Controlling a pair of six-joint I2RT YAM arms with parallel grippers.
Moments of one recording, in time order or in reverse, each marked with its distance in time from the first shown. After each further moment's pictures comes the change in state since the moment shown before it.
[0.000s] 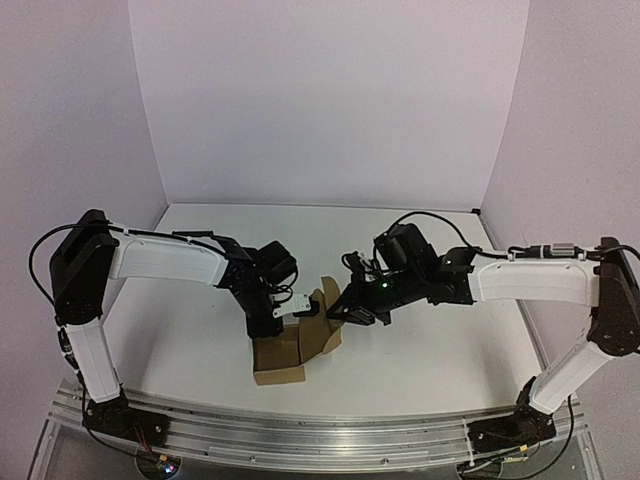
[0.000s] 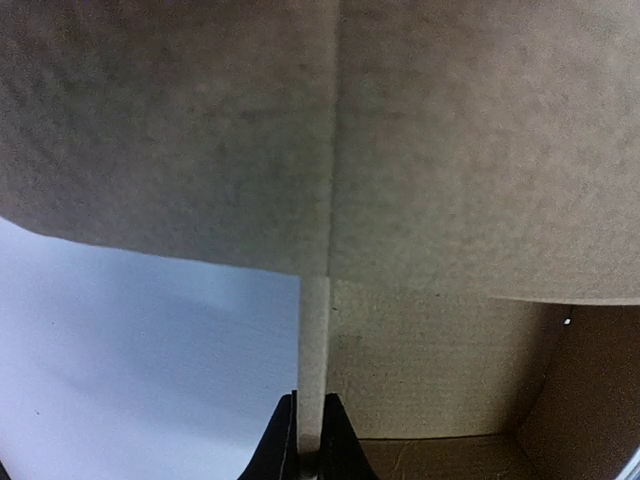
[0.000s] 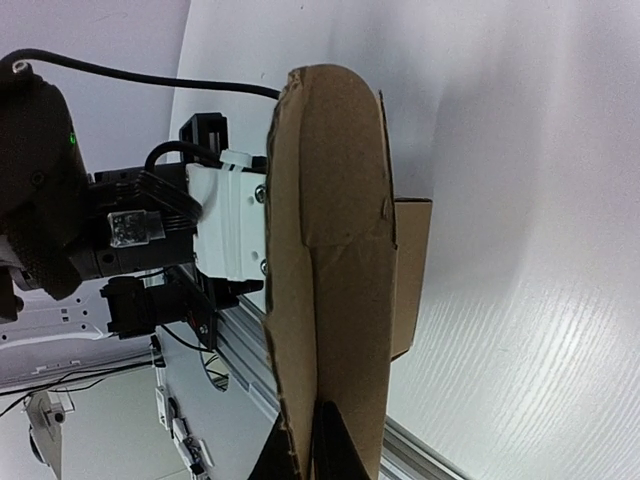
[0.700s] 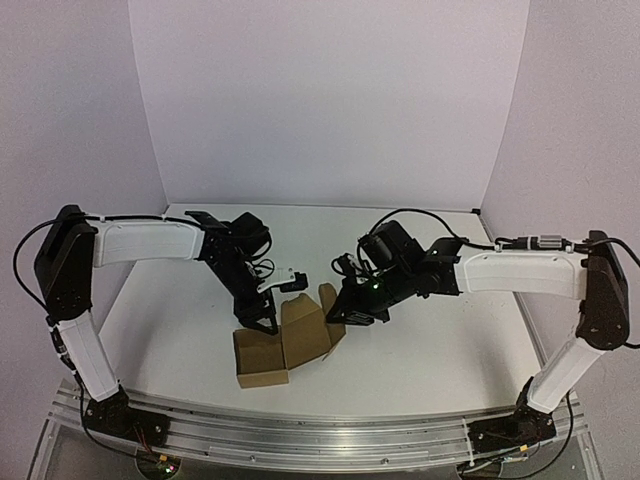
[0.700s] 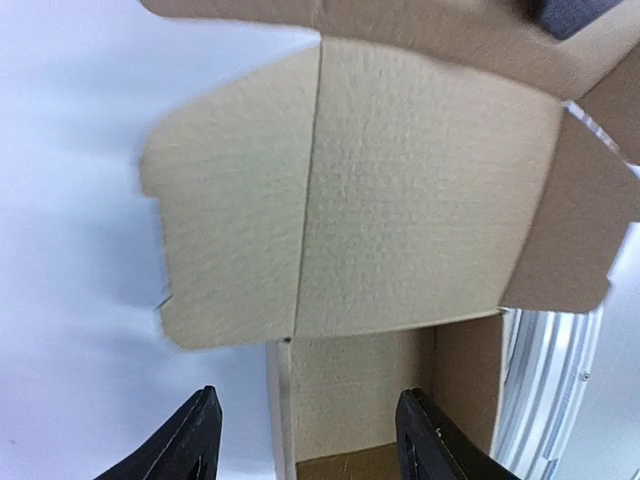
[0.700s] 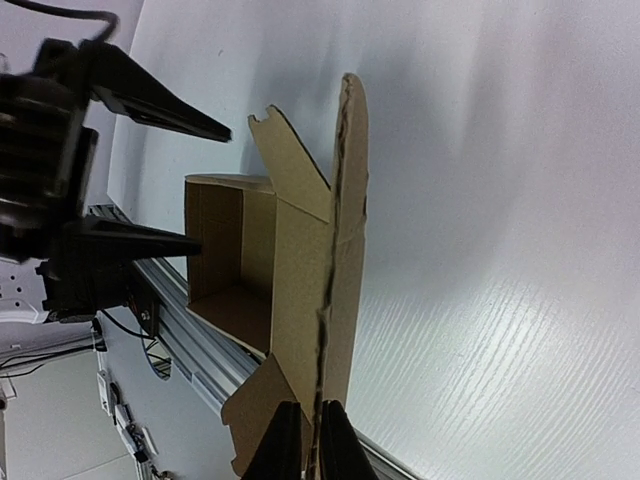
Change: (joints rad) left arm 0.193 -0.095 0.048 -0.110 0.415 0.115; right arm 0.012 0.079 0.123 -0.184 0.049 -0.153
